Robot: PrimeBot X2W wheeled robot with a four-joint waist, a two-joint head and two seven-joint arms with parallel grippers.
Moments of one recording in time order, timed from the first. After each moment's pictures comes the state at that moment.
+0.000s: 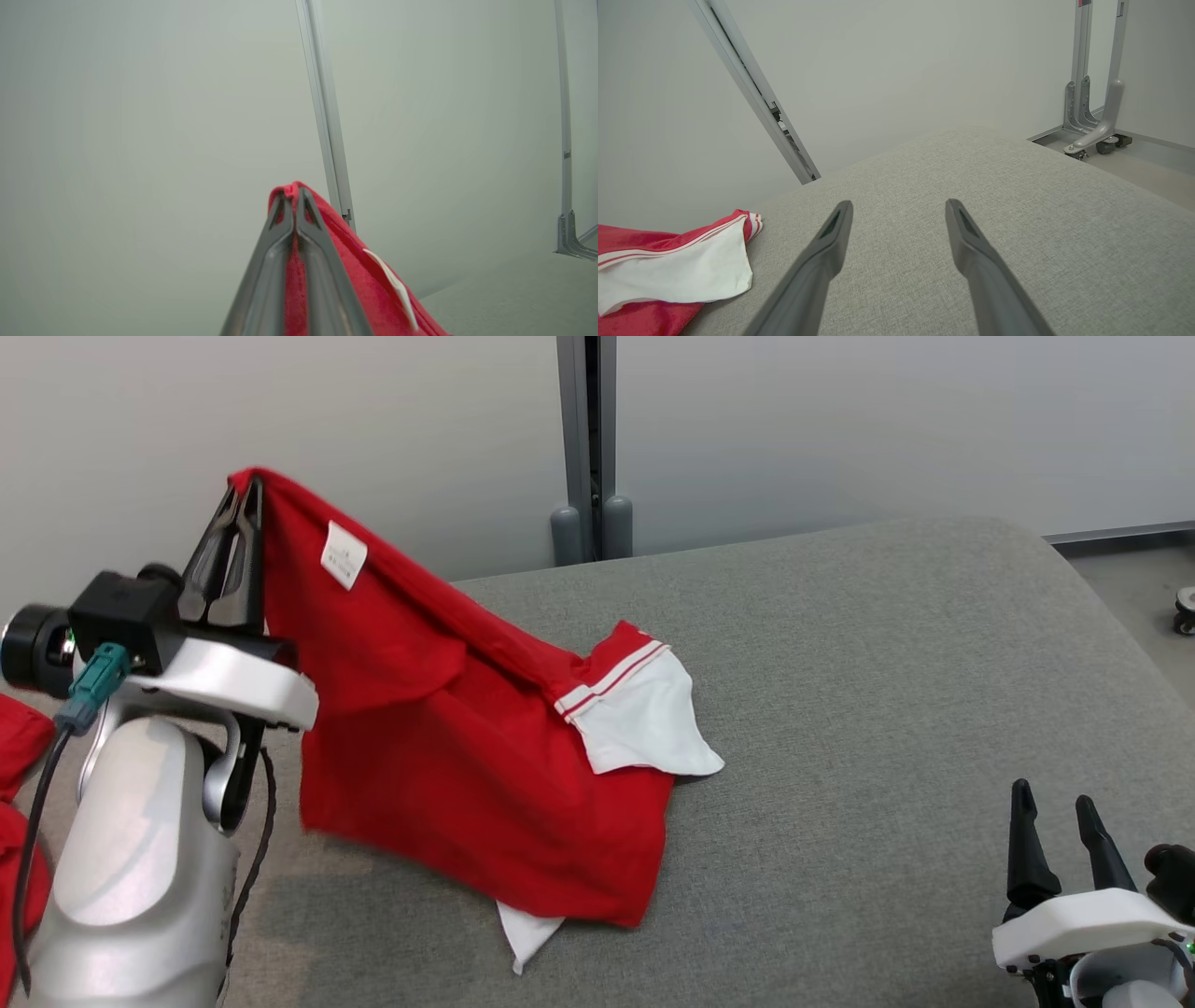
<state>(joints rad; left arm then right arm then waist) -0.55 0.18 -0.05 0.44 -0.11 -0.10 -0.26 -0.18 -0.05 -0.14 0.53 0.34 0.13 -0.26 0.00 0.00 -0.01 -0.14</state>
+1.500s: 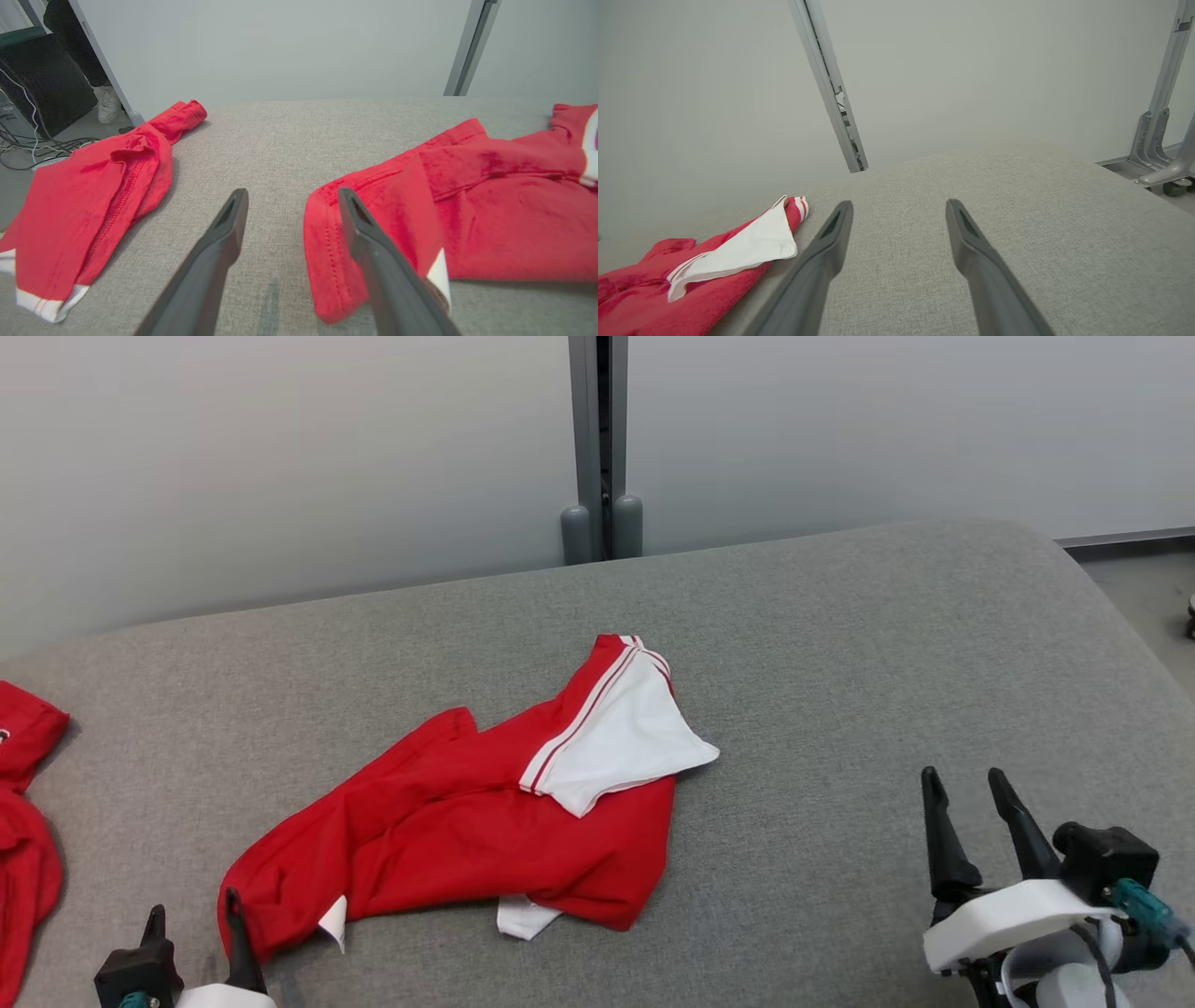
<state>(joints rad) -0.05 0.08 0.18 0.55 -0.08 0.10 -0.26 -0.17 -0.05 0.01 0.46 0.29 0.13 -0.26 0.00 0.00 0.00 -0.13</state>
